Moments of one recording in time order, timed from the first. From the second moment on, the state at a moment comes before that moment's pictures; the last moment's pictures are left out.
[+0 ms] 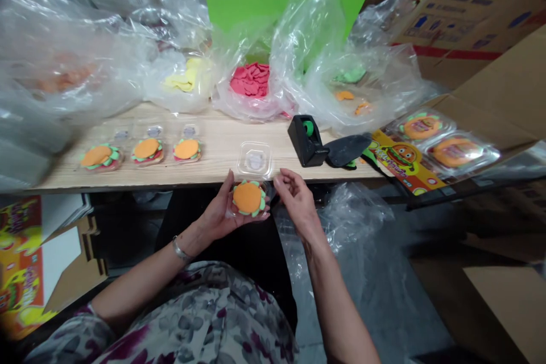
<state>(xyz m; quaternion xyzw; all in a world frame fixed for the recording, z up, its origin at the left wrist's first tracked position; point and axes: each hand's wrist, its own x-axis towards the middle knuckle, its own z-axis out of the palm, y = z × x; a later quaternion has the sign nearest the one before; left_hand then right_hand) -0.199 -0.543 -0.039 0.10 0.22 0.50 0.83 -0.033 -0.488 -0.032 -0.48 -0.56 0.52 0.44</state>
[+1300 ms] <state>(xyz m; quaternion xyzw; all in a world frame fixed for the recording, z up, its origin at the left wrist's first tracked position) -0.207 -0.534 -0.039 0.15 0.20 0.48 0.84 -0.012 -0.500 -0.035 -0.20 -0.90 0.25 0.30</state>
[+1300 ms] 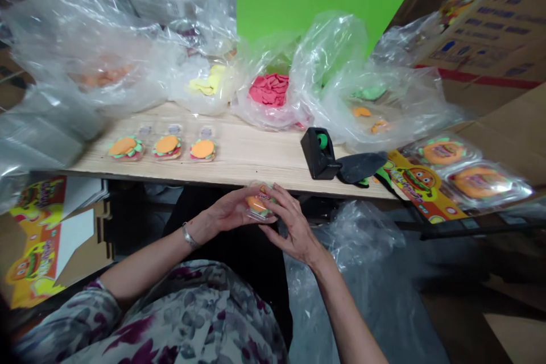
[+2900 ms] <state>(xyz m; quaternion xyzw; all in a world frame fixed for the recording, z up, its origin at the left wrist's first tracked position) -0.211 -0.583 -0.120 0.51 0.44 0.28 0.68 0.015 -0.586 -0.110 -0.51 -0.56 0.61 0.24</state>
